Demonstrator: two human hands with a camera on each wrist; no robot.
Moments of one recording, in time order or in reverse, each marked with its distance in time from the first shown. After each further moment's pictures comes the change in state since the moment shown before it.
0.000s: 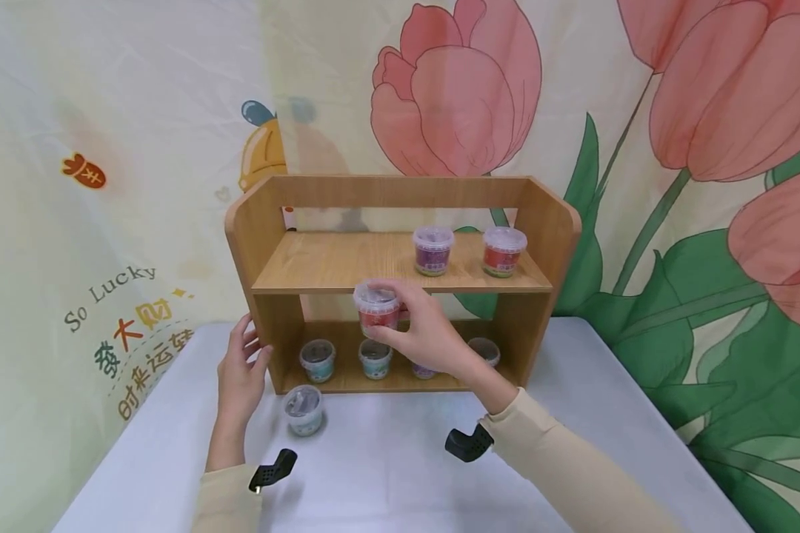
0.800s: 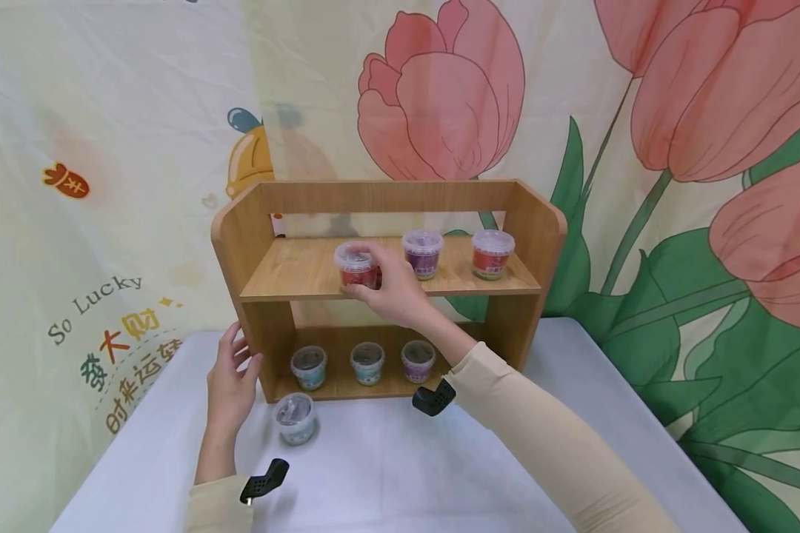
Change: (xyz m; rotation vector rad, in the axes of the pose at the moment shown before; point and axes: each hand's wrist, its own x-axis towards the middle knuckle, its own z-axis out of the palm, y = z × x) left_hand 0.000 0.006 0.000 0.000 -0.022 0.006; right_hand 0.066 -0.004 -0.009 -0.100 0.115 -0.063
